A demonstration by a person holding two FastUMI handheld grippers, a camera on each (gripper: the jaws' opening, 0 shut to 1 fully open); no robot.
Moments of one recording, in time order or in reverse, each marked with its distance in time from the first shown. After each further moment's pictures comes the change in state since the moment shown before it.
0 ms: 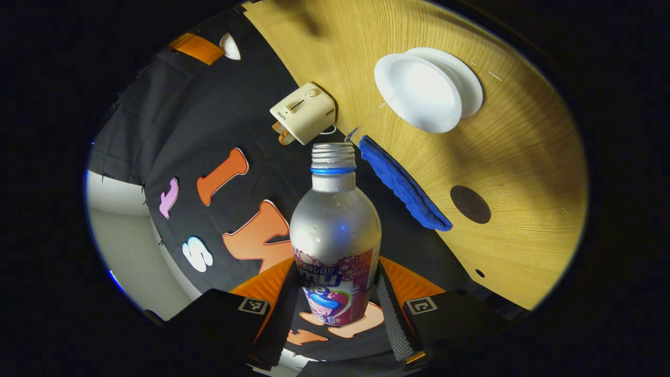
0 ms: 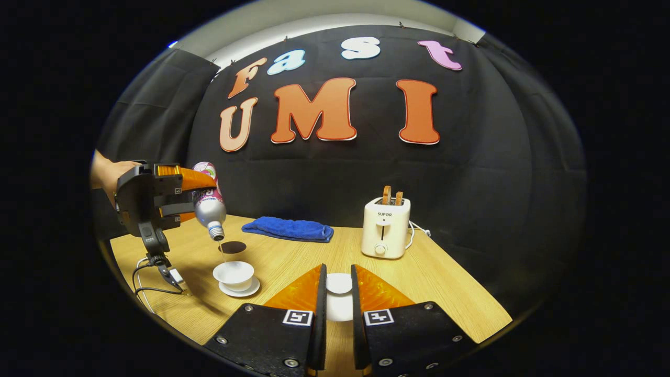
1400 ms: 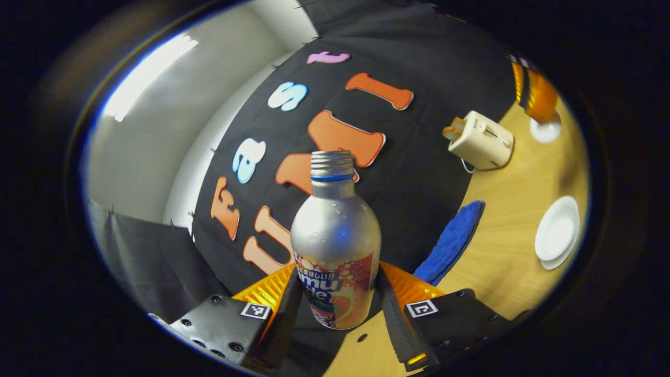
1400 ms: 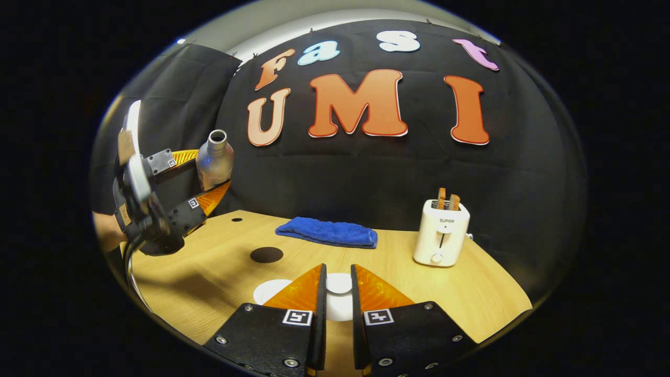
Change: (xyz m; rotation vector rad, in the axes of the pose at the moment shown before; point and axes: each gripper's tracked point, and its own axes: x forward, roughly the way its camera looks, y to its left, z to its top) left arm -0.013 -0.005 -0.101 -1.351 0.185 0.324; right arm 0.051 0.114 0.009 -0.020 0.034 0.159
